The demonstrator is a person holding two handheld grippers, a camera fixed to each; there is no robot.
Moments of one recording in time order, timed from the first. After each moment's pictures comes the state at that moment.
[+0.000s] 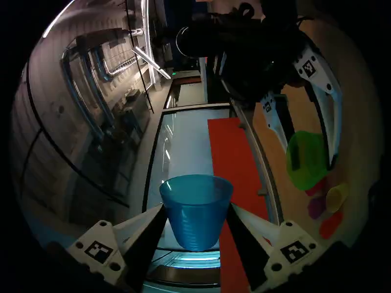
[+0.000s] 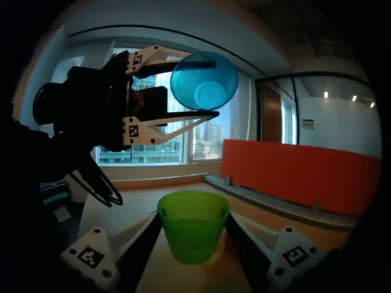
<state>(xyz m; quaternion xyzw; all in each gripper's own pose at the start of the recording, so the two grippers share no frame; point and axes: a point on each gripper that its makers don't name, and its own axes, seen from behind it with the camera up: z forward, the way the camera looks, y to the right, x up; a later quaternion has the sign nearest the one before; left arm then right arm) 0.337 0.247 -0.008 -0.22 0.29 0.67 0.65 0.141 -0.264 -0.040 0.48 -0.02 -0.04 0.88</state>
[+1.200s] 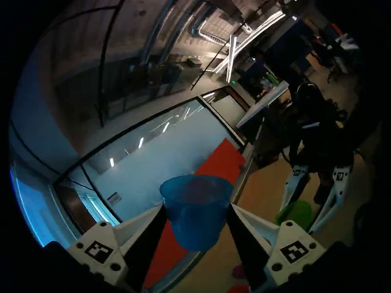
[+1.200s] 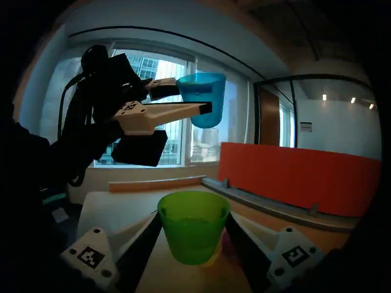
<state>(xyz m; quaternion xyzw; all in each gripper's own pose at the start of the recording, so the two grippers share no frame) 0.319 0.219 0.015 -0.34 0.15 0.31 0.88 0.147 -0.262 -0.039 0.47 -0.01 -0.04 0.88</state>
